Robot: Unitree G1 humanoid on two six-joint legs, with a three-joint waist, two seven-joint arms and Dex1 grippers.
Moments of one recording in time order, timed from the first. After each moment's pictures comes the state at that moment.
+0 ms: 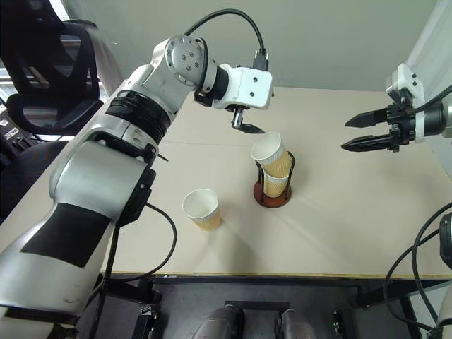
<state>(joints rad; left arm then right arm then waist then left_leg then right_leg) -1.73 0.31 -0.39 1.32 0.38 -0.43 -1.09 -1.30 -0.98 0.33 0.90 0.33 0.18 1.61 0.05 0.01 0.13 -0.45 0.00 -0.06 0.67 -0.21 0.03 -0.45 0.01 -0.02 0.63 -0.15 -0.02</state>
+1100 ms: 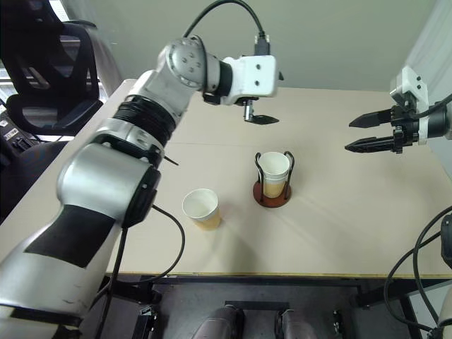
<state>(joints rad) -1.71 0.31 -0.27 1.32 0.32 -0.45 -1.11 -1.27 -1.00 0.34 0.91 0.35 0.12 1.61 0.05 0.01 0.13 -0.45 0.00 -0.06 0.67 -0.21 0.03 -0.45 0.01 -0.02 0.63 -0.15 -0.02</state>
